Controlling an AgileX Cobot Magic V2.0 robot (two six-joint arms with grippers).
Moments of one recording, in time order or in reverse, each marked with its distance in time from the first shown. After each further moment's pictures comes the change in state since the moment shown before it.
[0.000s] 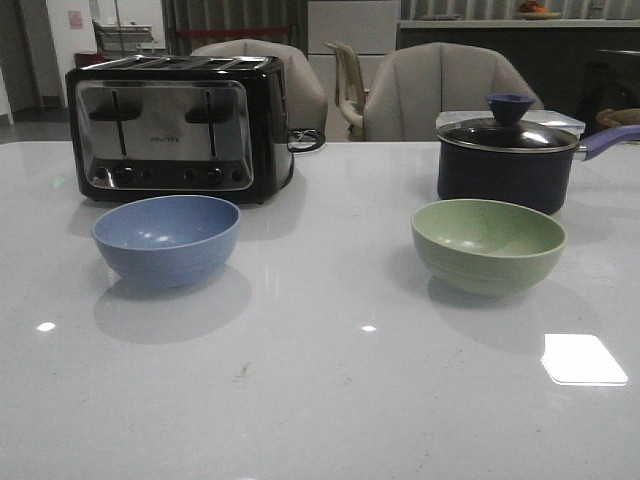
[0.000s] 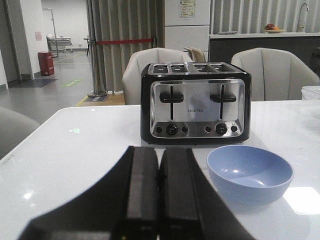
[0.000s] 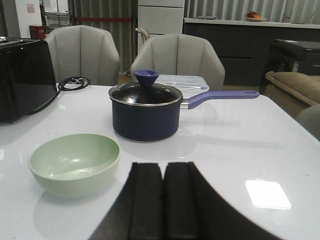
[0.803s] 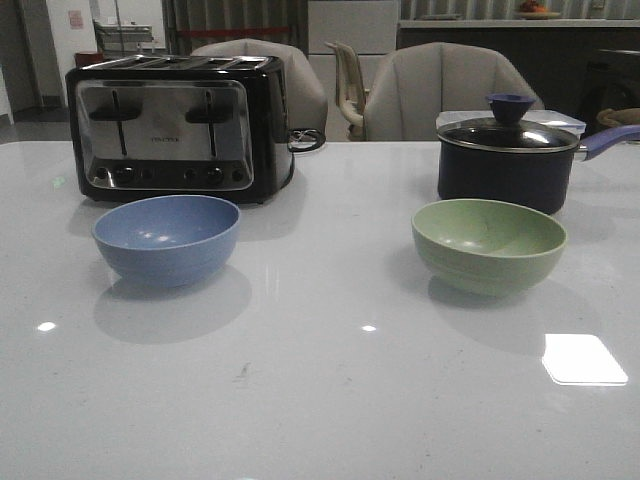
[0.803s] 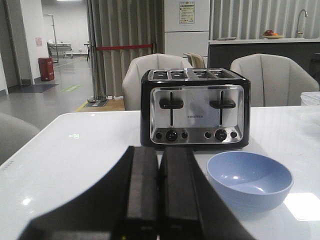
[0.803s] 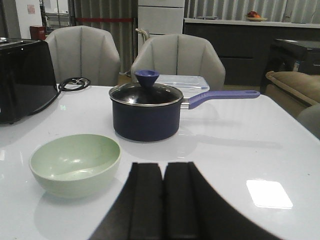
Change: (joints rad) left arm 0.000 0.000 0.000 -0.002 -0.021 0.000; right arm 0.000 0.000 0.000 0.011 0.000 0.000
